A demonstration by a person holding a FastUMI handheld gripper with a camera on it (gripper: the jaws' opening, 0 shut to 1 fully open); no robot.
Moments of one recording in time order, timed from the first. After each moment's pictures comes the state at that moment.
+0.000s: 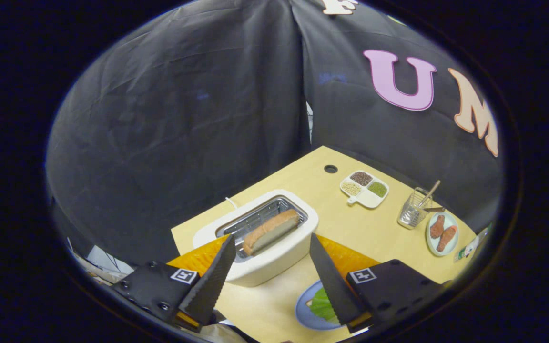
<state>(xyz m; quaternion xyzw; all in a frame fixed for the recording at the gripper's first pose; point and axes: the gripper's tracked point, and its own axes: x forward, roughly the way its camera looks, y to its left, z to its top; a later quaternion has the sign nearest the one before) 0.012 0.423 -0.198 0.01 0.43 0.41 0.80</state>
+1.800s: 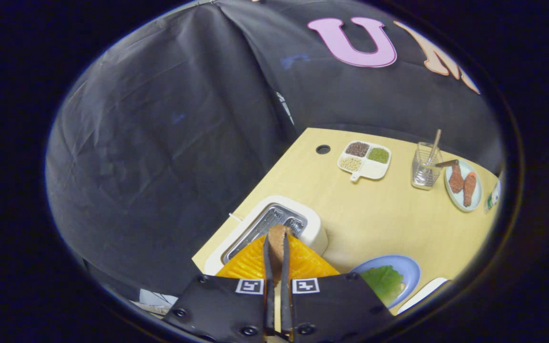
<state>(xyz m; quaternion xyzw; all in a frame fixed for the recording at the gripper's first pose) 0.034 0.421 -0.214 0.14 0.51 0.34 0.78</state>
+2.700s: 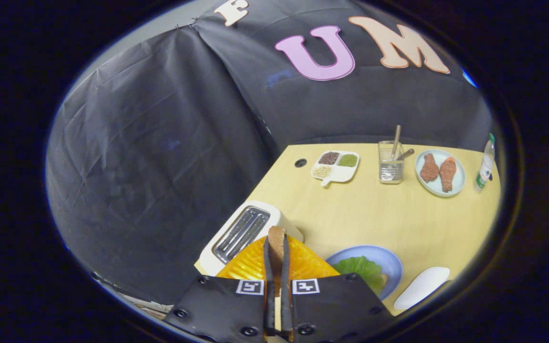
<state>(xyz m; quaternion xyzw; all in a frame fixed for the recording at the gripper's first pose) 0.027 0.316 -0.214 0.18 0.48 0.29 0.80</state>
